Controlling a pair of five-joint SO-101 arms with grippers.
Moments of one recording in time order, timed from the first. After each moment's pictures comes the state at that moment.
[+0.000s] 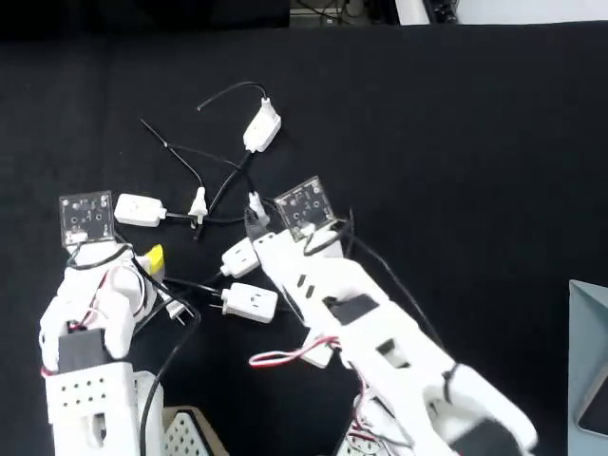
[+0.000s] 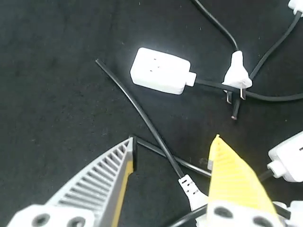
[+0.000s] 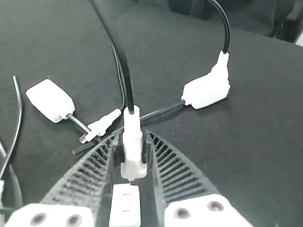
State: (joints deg) left arm -17.6 -81.1 78.7 53.1 -6.3; right arm -31.6 -32.2 78.1 -14.5 1.7
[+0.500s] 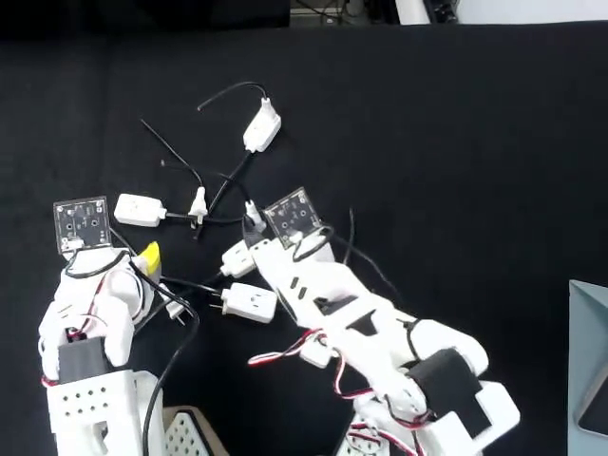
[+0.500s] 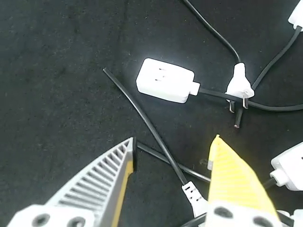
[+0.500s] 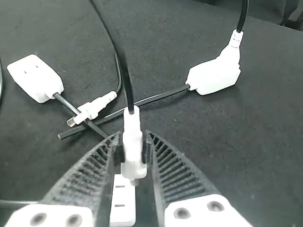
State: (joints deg) left arm -18.5 -84.2 79.7 53.1 -6.3; right arm -31.8 -10.2 78.2 -36.2 4.5
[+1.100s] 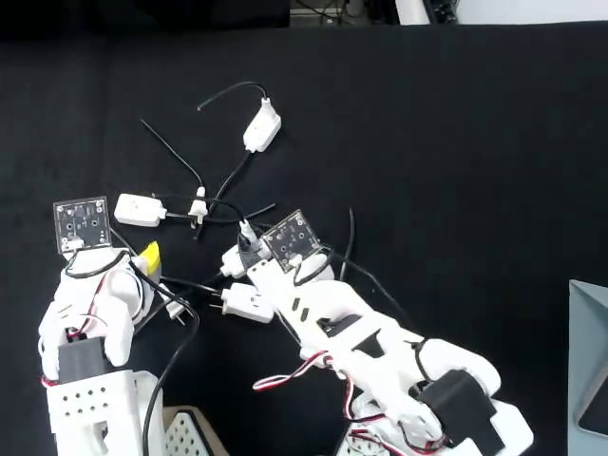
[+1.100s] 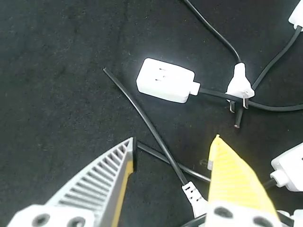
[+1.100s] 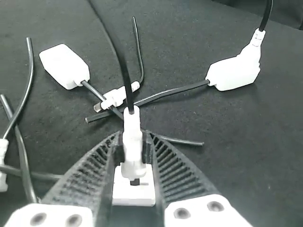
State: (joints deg) left arm -18.5 -84.2 79.7 53.1 -6.3; right arm -35.4 -16.5 85.5 -36.9 4.9
